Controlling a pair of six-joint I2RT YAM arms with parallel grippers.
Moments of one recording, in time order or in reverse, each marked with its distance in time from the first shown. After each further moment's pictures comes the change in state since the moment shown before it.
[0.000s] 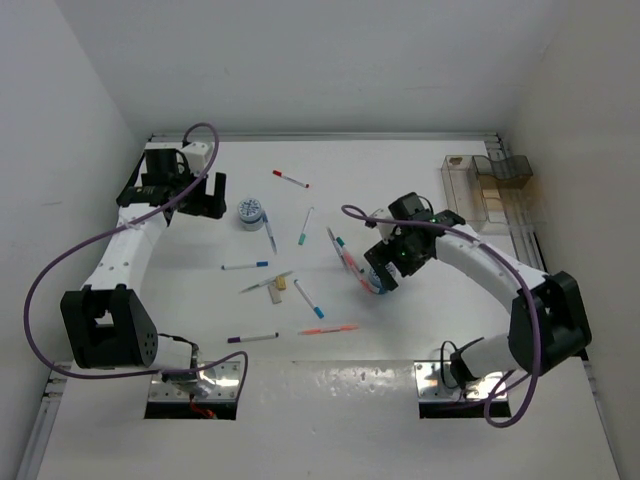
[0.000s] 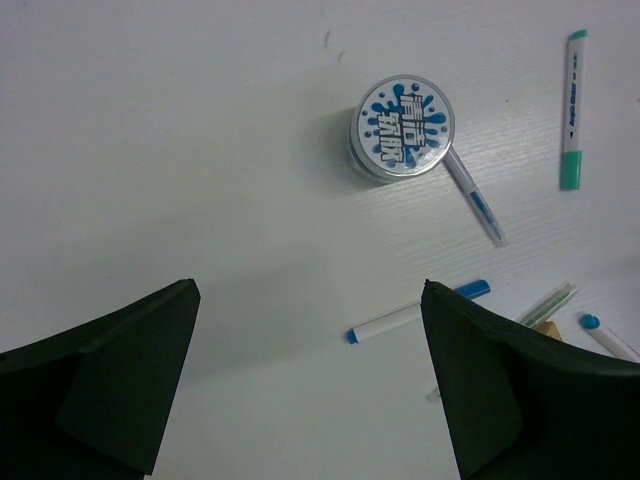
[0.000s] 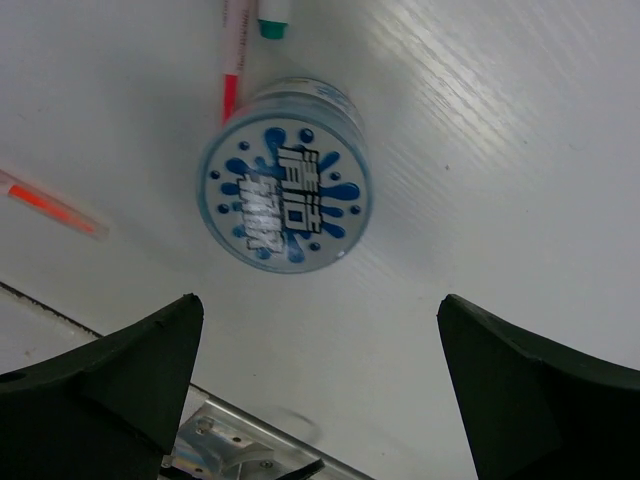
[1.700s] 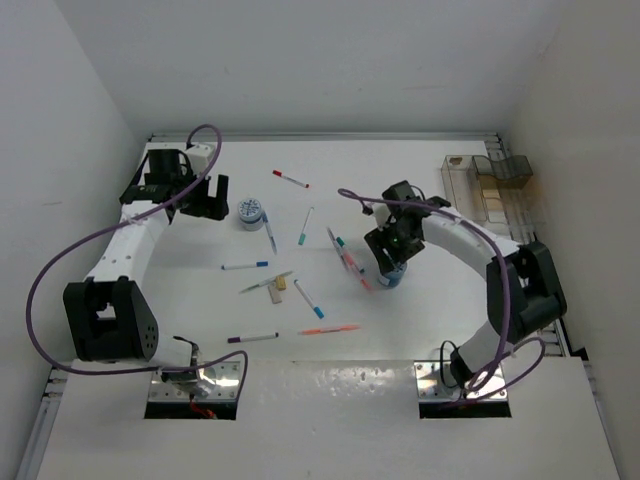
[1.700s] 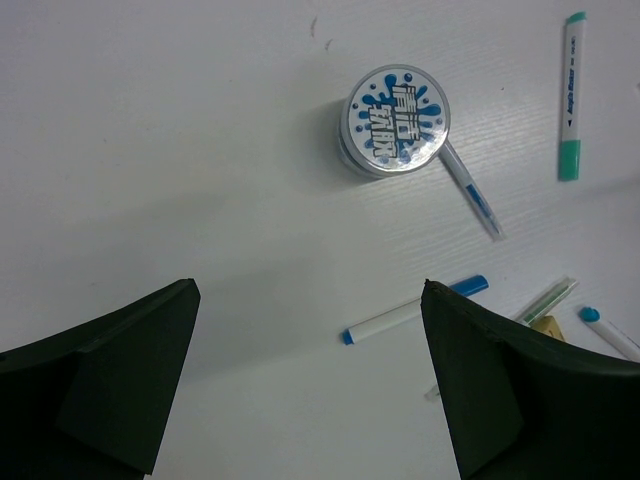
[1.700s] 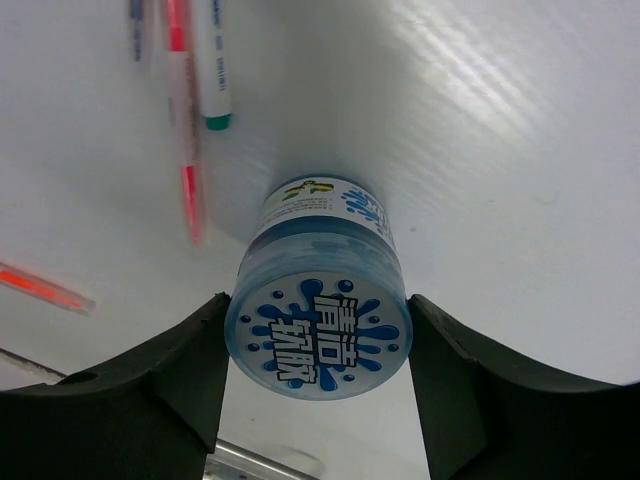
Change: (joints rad) left arm 0.000 0.032 -0.002 0.002 0.026 0.011; right arm 0.011 0.215 0.094 0.071 0.012 0.068
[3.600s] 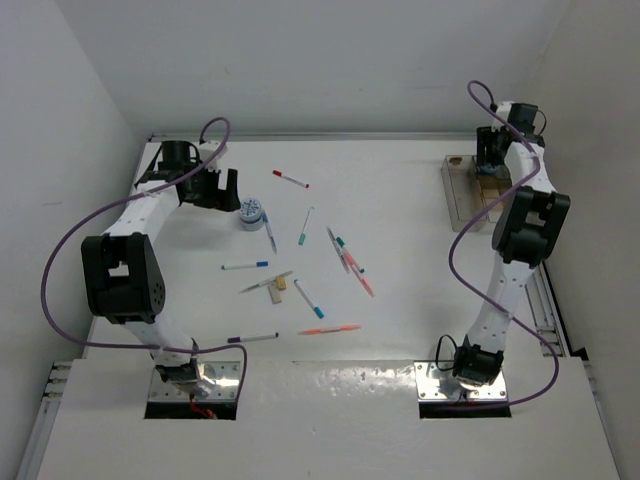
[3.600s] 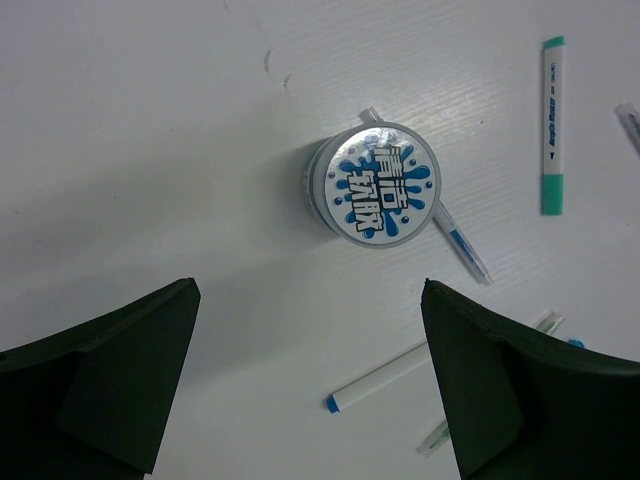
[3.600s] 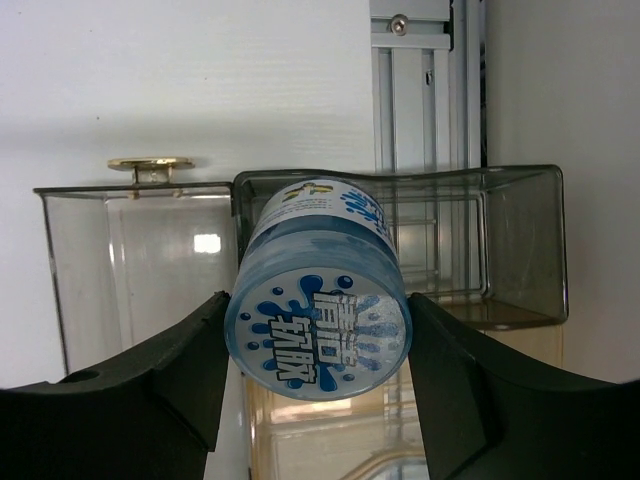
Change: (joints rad) left arm 0.005 0.256 0.115 0.059 0.125 -0.012; right arm -0.742 0.690 0.971 0.244 0.046 -0.138
